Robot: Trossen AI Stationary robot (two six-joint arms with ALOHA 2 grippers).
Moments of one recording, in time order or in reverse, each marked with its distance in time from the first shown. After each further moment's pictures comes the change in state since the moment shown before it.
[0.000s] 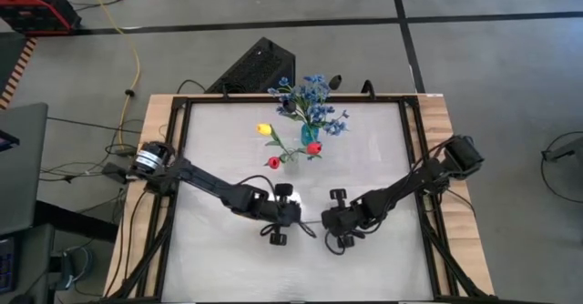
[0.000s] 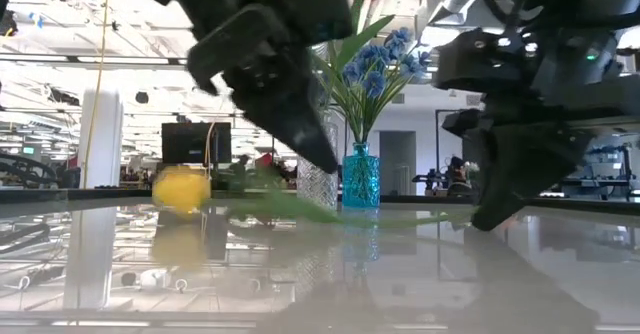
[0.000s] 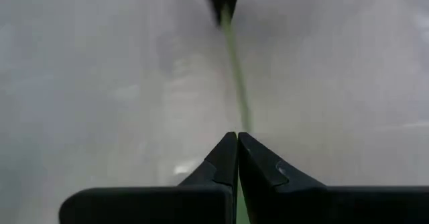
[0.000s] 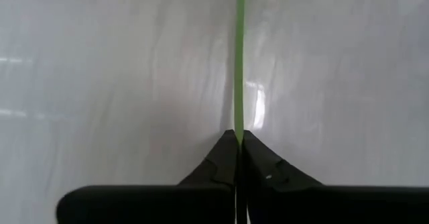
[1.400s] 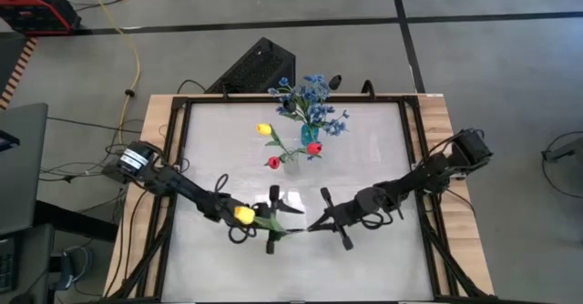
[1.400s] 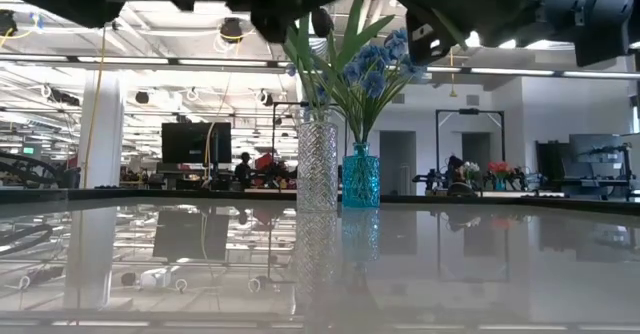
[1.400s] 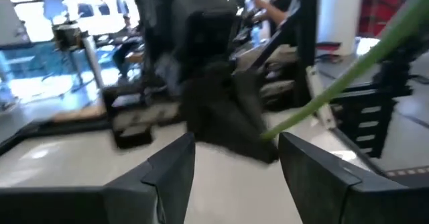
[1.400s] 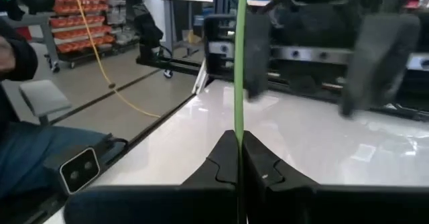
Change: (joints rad) left arm -0.128 -0.111 -0.427 1.237 -0.189 0.195; right arm -0.054 -0.105 -0.320 1.301 -0.227 -0.304
